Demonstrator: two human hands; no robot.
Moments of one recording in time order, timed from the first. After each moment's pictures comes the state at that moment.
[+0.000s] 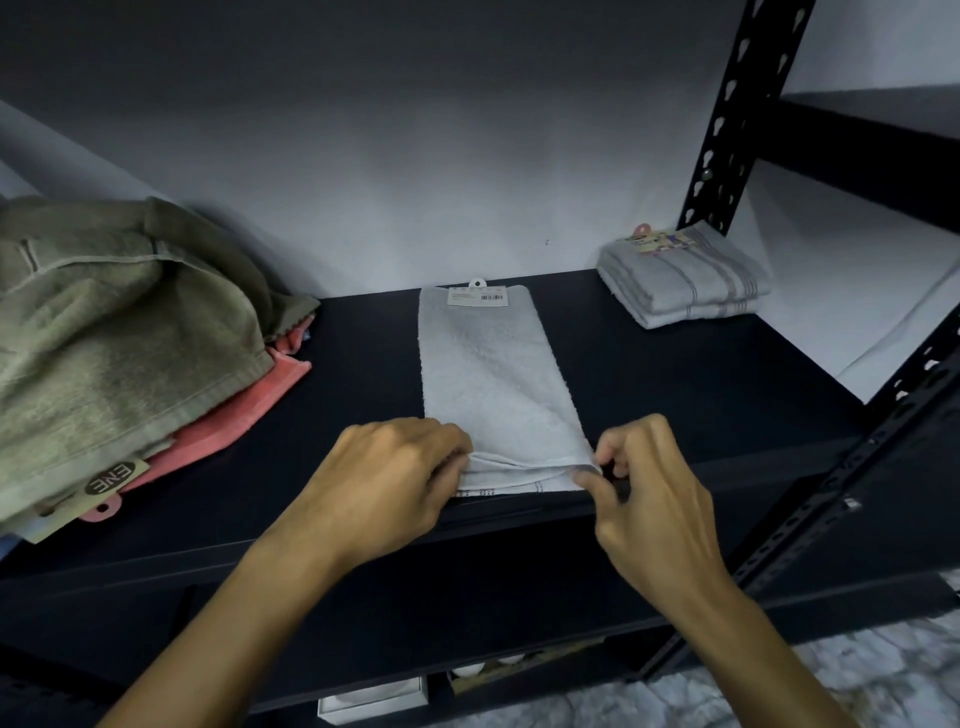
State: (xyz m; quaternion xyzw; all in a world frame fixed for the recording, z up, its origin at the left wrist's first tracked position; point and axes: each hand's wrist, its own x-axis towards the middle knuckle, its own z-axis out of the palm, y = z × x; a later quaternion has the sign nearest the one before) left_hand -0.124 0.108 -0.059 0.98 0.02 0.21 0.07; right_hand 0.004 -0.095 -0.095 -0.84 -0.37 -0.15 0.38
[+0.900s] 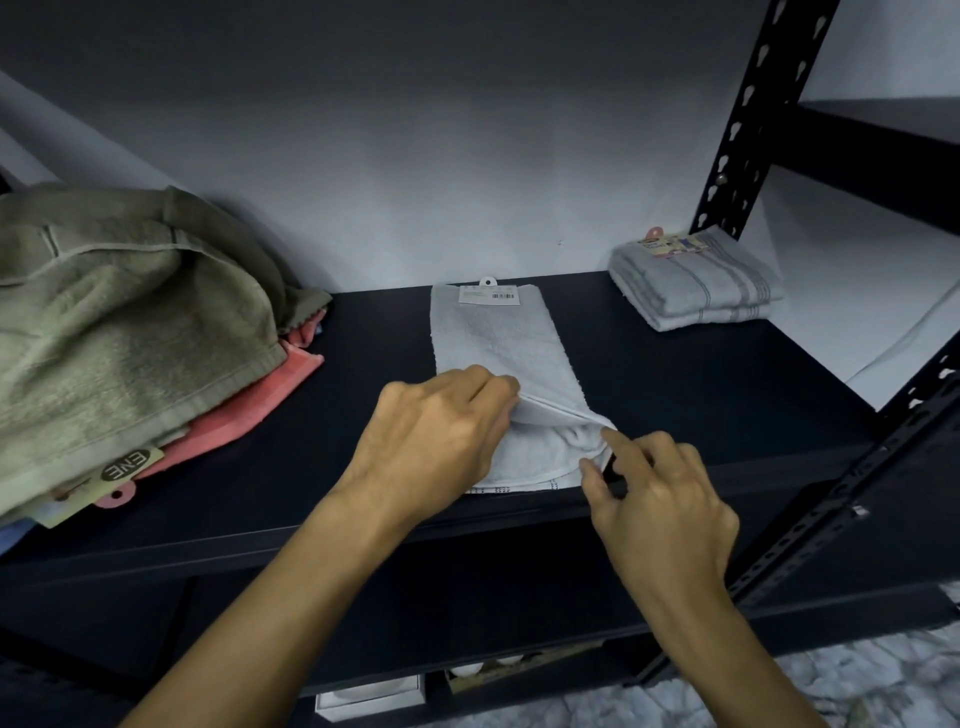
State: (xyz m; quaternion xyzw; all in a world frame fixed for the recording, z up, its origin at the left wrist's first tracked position) left_hand -0.092 0.100 -0.050 0.92 -0.02 0.39 -0.05; right_hand -0.007 -0.082 -0.103 -0.88 -0.29 -0.30 0.24
